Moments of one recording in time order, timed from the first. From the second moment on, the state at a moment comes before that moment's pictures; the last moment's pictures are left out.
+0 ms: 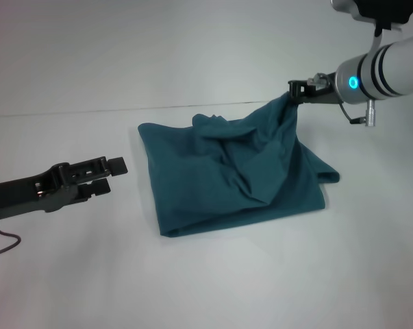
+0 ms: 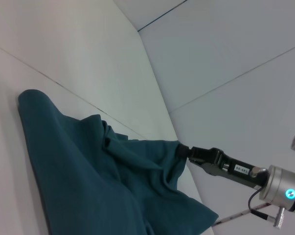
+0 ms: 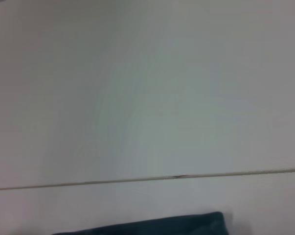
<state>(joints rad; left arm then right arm) -0.59 -2.14 0.38 0.85 2.19 1.64 -2.34 1.03 2.00 -0.92 -0.45 -2.64 -0.66 2.83</state>
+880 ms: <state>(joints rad) -0.59 -2.15 0.38 0.83 2.18 1.63 -2.34 0.99 1.94 -0.89 -0.47 -2.62 -0.84 2.80</state>
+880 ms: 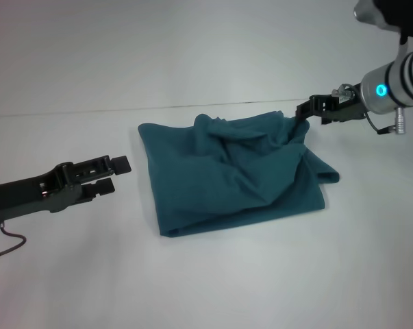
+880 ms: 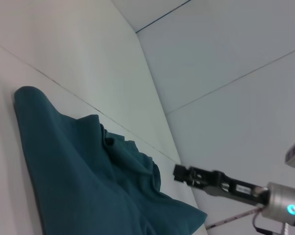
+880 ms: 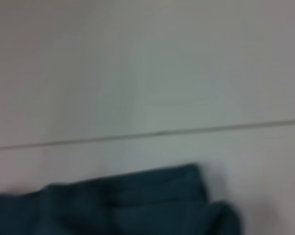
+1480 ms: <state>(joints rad) -0.60 -2.14 0.38 0.83 2.17 1.63 -2.35 0.86 1.90 -0.87 -0.61 -2.39 -1.24 2.70</state>
